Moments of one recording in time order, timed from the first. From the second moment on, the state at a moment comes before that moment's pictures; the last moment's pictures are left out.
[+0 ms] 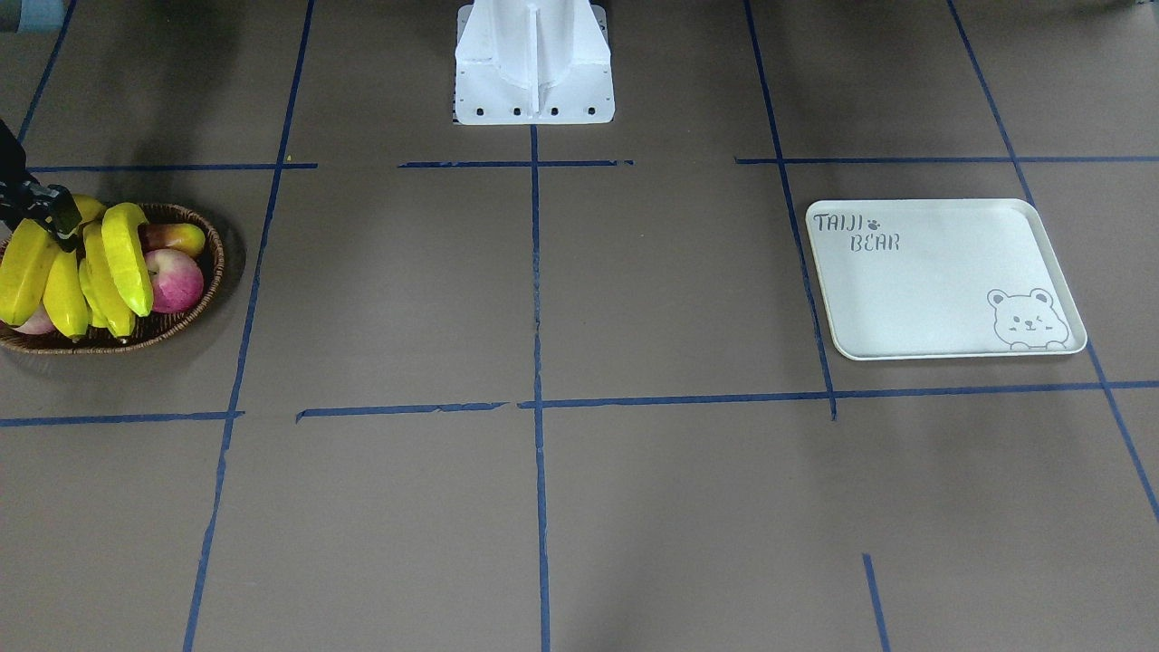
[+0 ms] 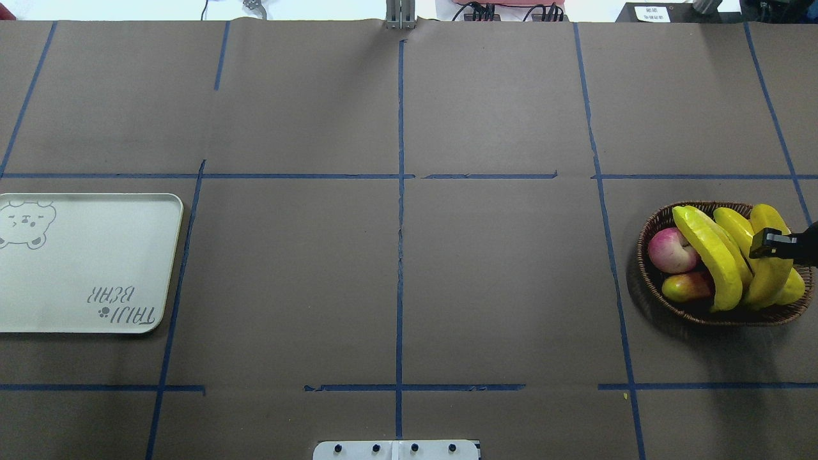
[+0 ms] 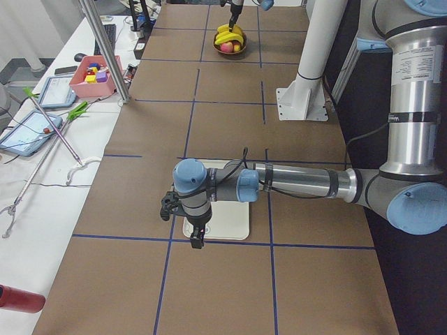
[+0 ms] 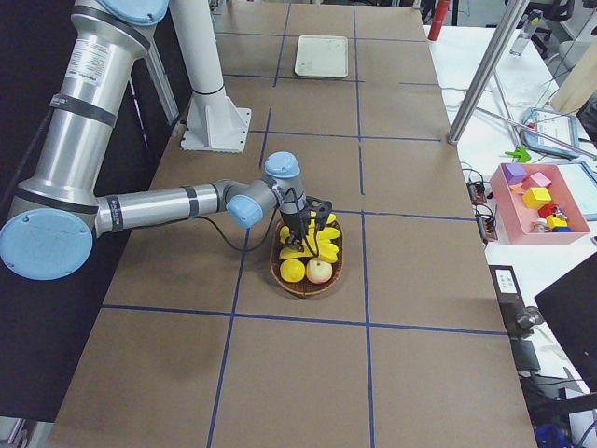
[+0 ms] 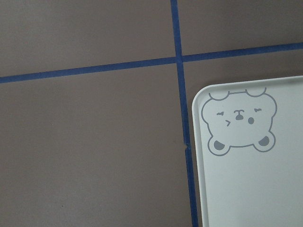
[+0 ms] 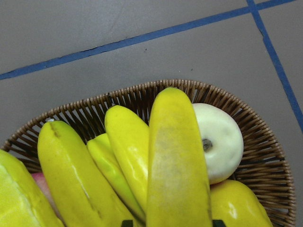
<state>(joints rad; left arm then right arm) -1.54 -1.50 -1.70 -1.50 -2.31 0.09 0.91 -1.89 1.99 -1.06 1.96 1.15</state>
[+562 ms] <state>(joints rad) -1.54 -1.50 -1.70 -1.51 -2.31 0.09 1.02 -1.93 2.06 -1.07 2.09 0.93</state>
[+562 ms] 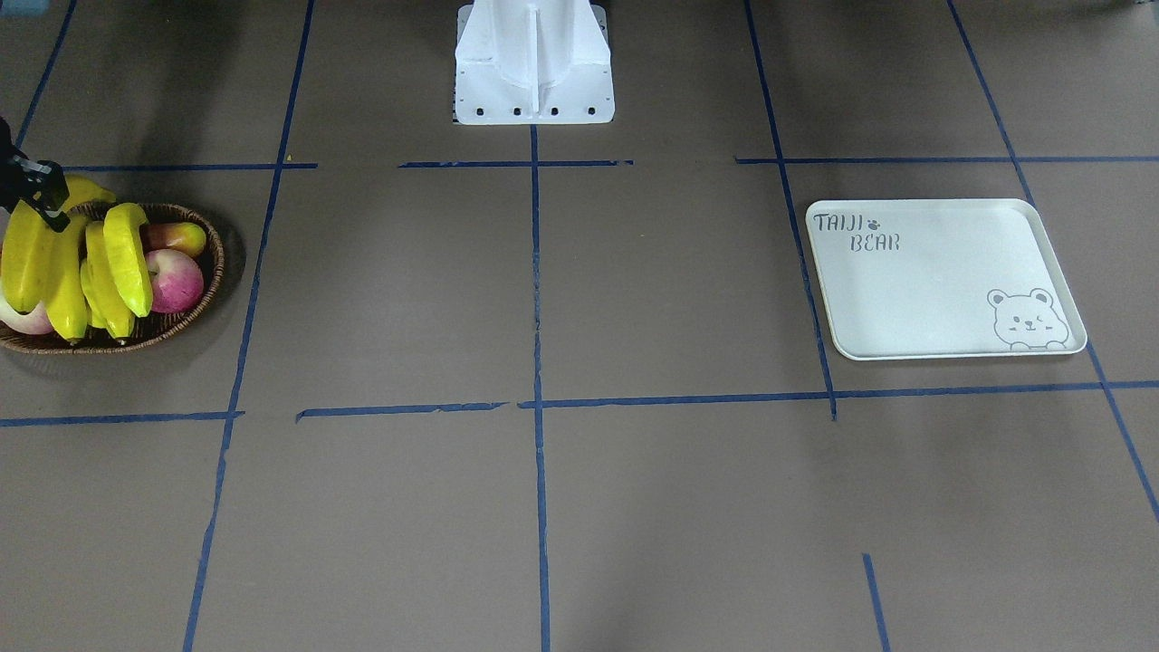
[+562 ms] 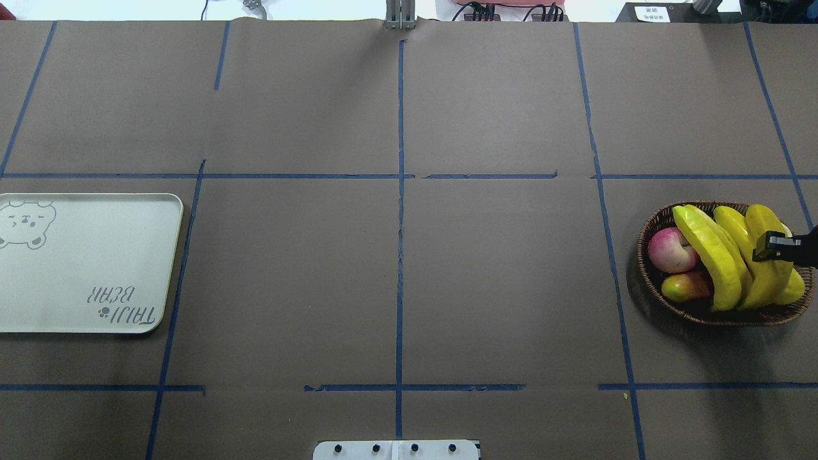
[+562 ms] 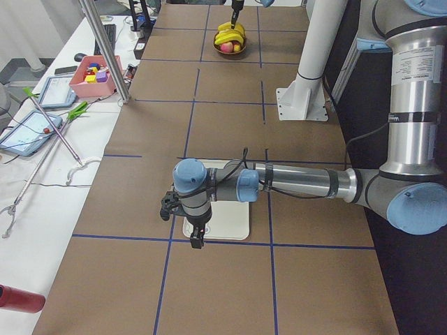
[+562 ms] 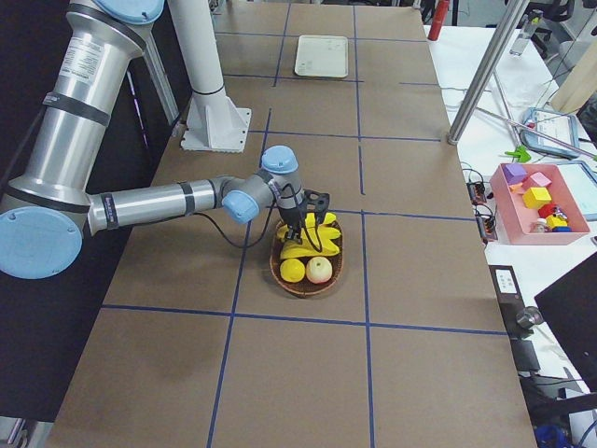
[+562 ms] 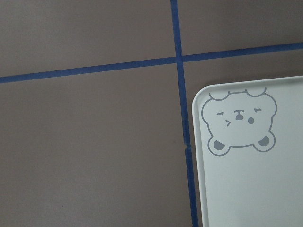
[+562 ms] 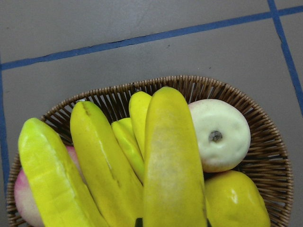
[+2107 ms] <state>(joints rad) -1.38 -1.65 -1.79 -1.67 -2.40 -0.27 1.01 -1.50 2.03 -1.03 2.25 0.90</state>
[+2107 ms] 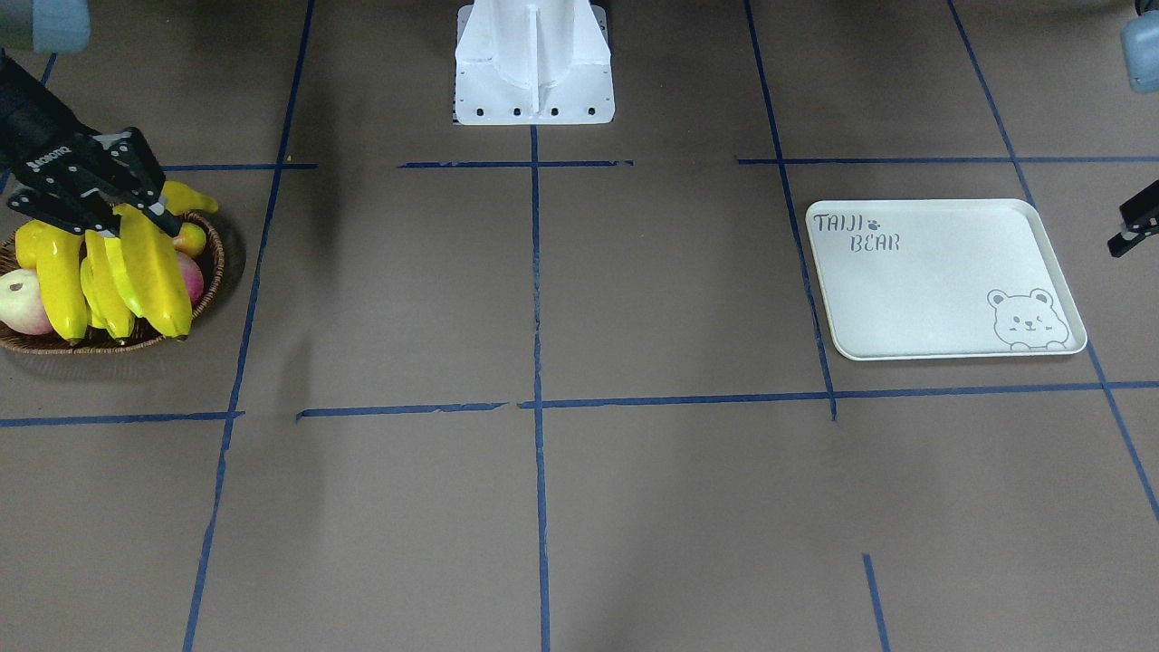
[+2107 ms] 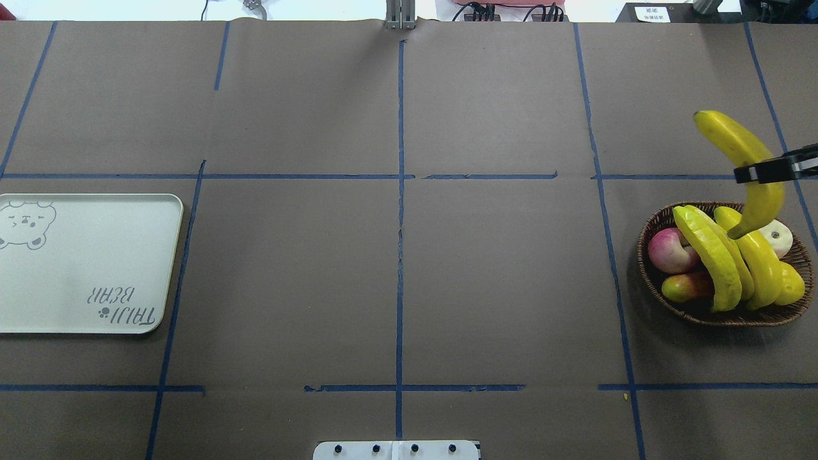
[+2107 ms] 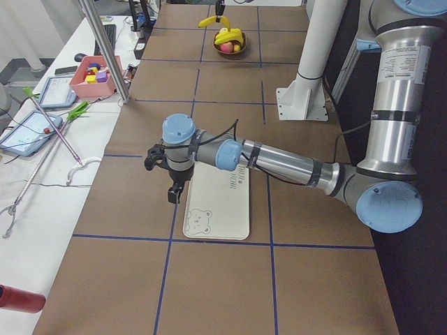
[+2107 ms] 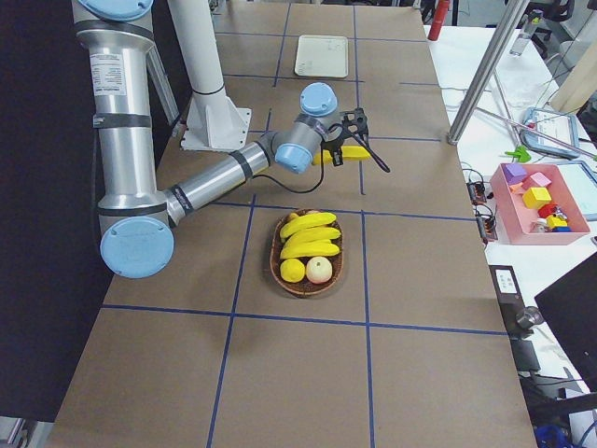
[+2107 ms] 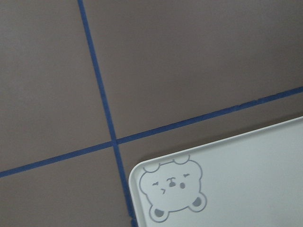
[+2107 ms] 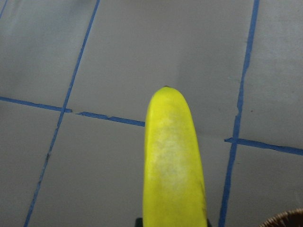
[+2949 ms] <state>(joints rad) -0.97 -1.96 -1.77 -2.01 -2.44 -1.11 0.58 -1.21 1.89 -0.81 1.81 1.30</state>
